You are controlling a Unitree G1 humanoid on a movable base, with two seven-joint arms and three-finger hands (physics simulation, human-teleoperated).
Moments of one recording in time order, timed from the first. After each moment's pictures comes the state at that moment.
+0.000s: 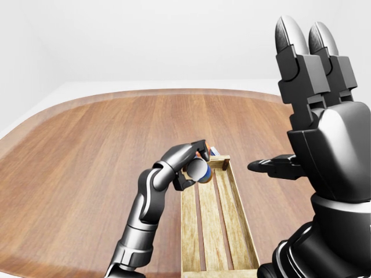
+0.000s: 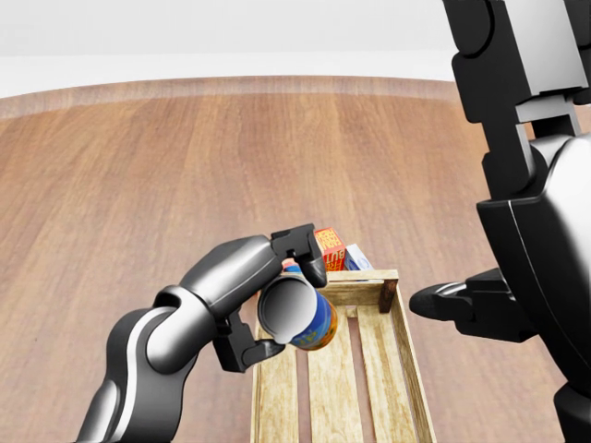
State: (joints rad) left arm -0.37 -0.01 -0.16 -0.05 0.84 0.09 -0.62; right arm -0.38 0.01 -0.01 -1.05 -1.23 0.09 0.70
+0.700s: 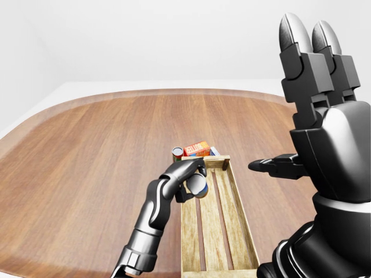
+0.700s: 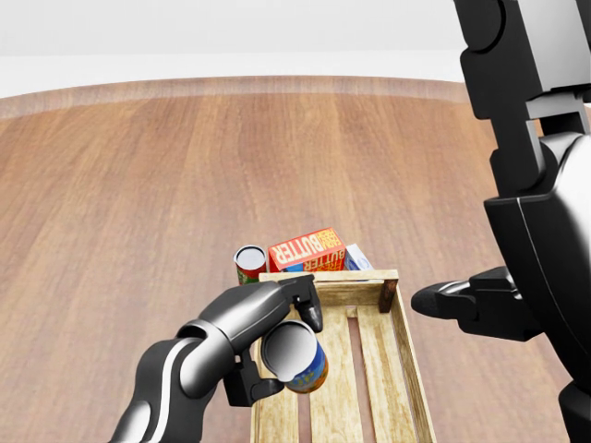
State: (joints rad) left arm -0.32 -0.04 -0.21 0.13 0.95 0.09 -0.57; right arm -0.38 0.01 -0.02 -1.05 -1.22 0.09 0.70
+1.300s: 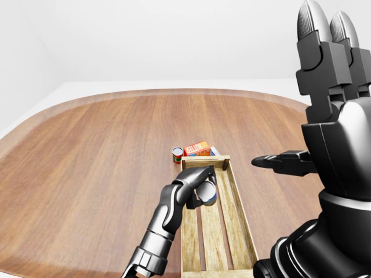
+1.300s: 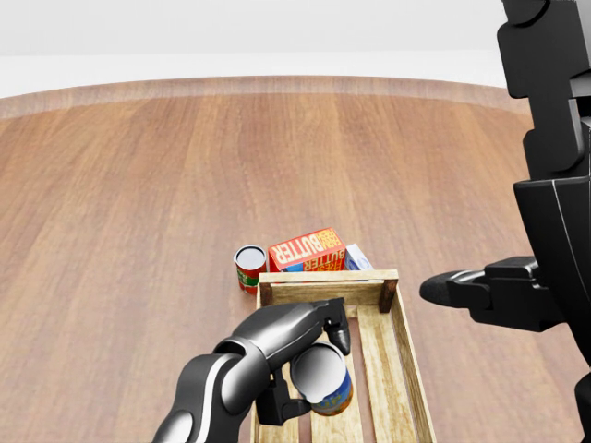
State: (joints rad) left arm -0.32 -0.11 -0.28 0.24 1.01 0.09 -0.52; right arm -0.41 0.04 -0.06 -1.05 -1.23 0.09 0.70
